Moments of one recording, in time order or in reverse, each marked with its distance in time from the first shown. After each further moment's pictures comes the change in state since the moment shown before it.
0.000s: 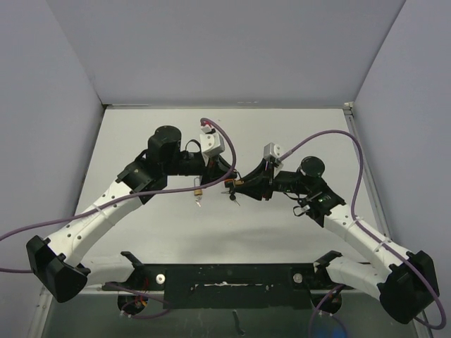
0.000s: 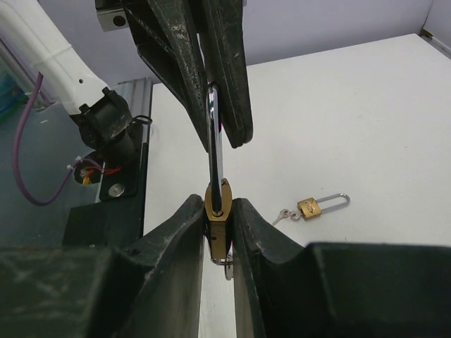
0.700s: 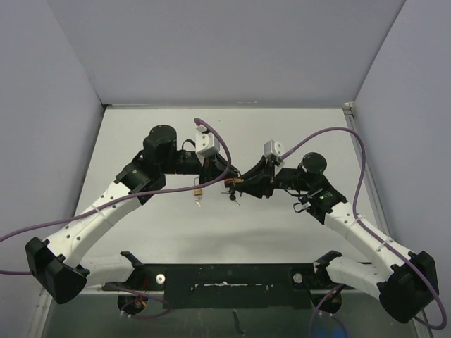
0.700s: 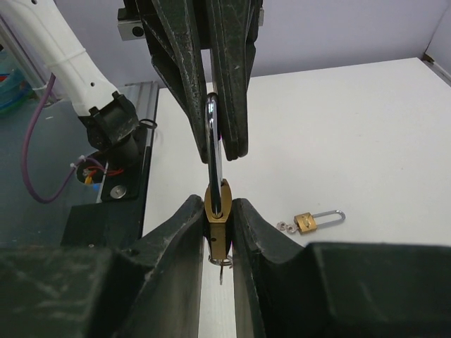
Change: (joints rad) left arm 0.007 -0.015 -0.025 0.093 0.101 -0.023; right arm 0.000 -0.006 0.047 -0.014 -0.039 -0.027
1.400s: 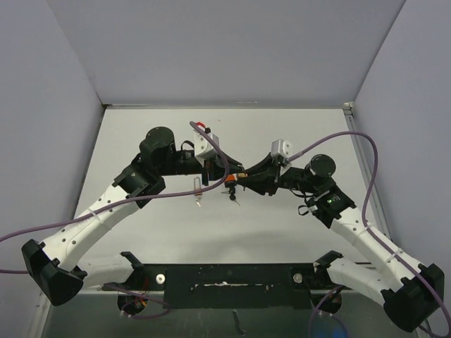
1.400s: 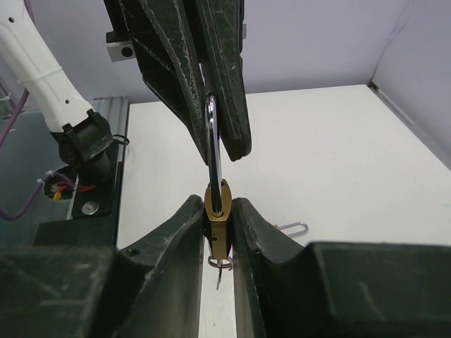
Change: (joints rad) left arm -0.044 -0.019 0.013 0.059 -0.079 0.030; right arm 0.007 -0.058 0.046 -0.060 0.080 -0.053
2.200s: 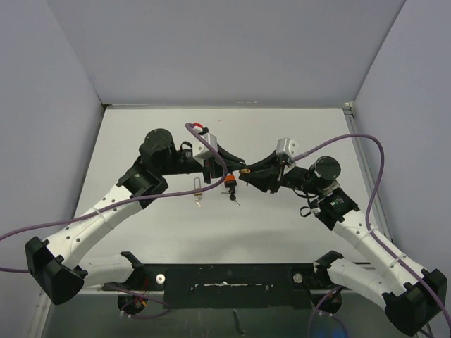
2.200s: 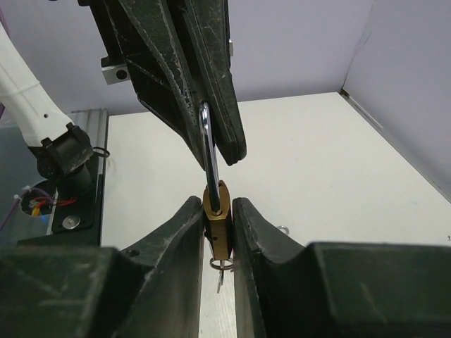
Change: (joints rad) left arm -0.002 0.014 -0.048 0.166 0.027 -0.029; right arm -0.001 -0.048 -0.001 0.015 0.079 0.004
